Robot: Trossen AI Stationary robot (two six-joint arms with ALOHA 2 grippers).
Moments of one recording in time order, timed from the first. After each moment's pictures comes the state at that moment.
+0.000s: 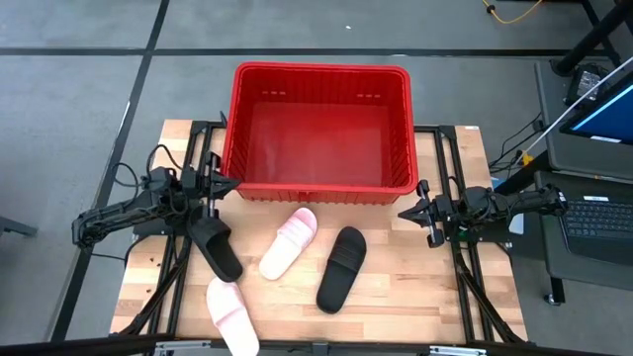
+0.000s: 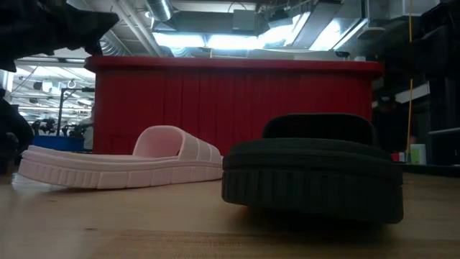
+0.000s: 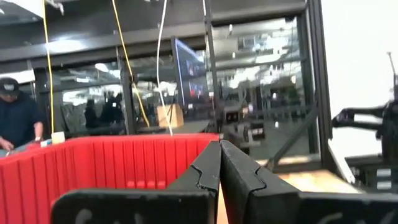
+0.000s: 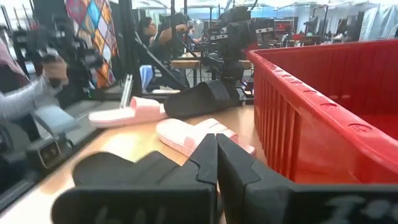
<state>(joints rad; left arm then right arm) 0.36 0.00 0.03 0.33 0.29 0.01 0.17 0.01 0.01 0.05 0.05 0.03</state>
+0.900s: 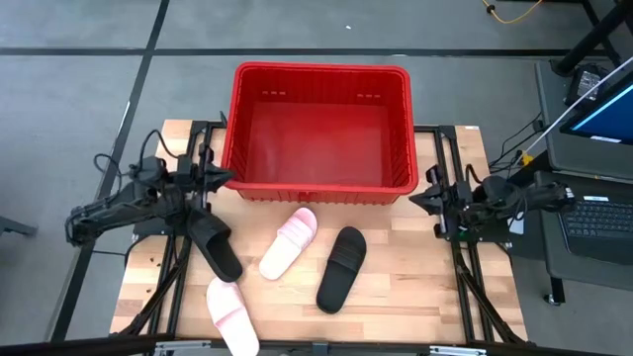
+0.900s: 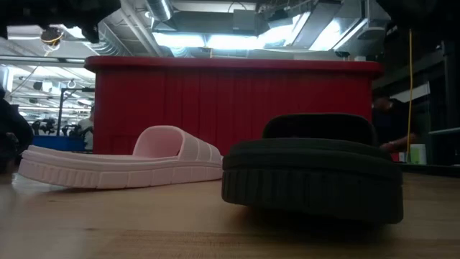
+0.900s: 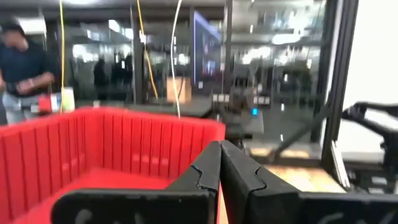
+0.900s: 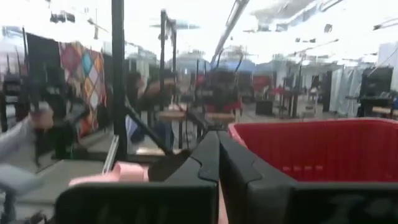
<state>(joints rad) 0.36 0.13 0.32 -0.02 0.22 -0.07 0.17 0.17 0.18 0.25 0.11 -0.05</state>
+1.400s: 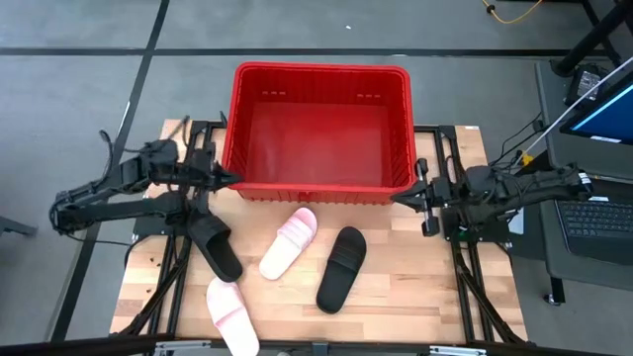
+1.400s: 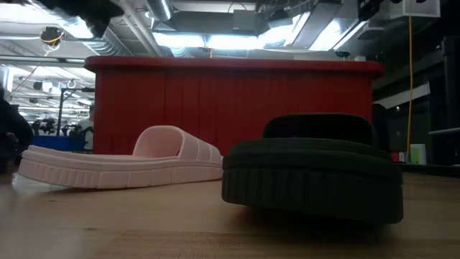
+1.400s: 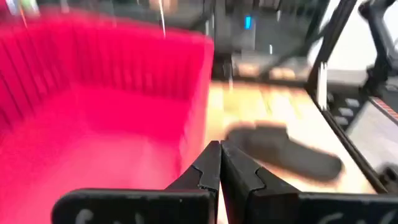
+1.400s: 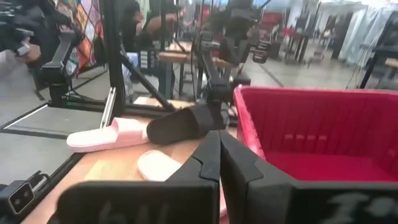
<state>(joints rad) 0.32 0.44 0.67 -0.53 0.26 -0.04 0.17 0.62 0.57 0.01 0.11 -0.07</state>
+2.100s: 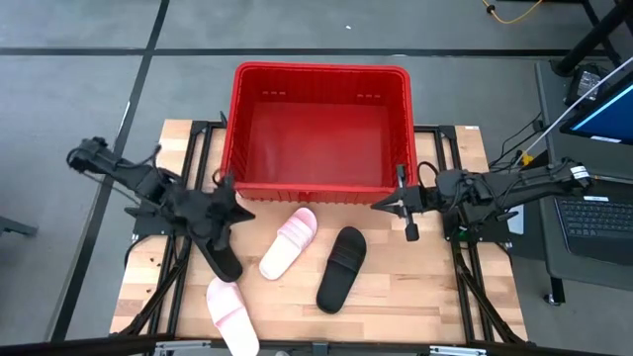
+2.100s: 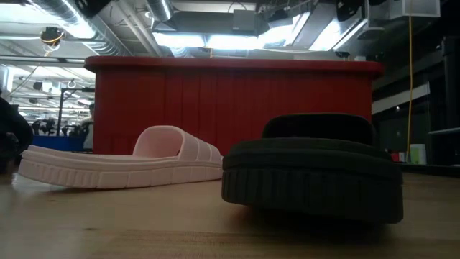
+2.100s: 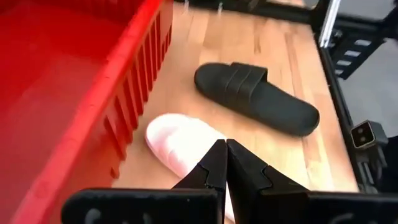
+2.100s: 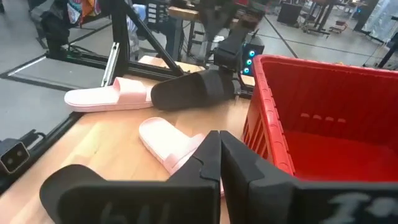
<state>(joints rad) -0.47 0.87 0.92 -0.71 -0.43 -0.49 0.18 0.86 0.69 -0.04 0.08 -0.14</state>
